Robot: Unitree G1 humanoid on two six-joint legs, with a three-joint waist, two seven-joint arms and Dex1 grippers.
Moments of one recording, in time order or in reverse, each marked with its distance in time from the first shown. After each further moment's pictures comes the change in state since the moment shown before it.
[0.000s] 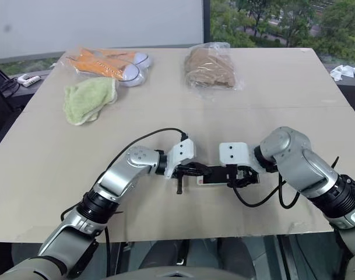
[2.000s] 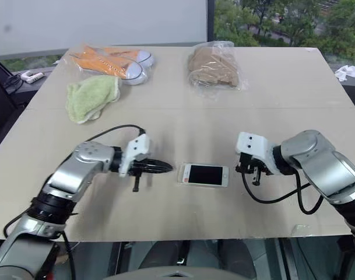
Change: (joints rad) left arm 0.073 0.258 0.174 0.053 -0.076 -0.109 -0.213; right arm 0.088 -0.138 -0.148 -0.081 0.300 0.184 -0.208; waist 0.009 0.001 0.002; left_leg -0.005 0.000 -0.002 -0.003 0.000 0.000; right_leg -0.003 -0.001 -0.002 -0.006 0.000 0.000
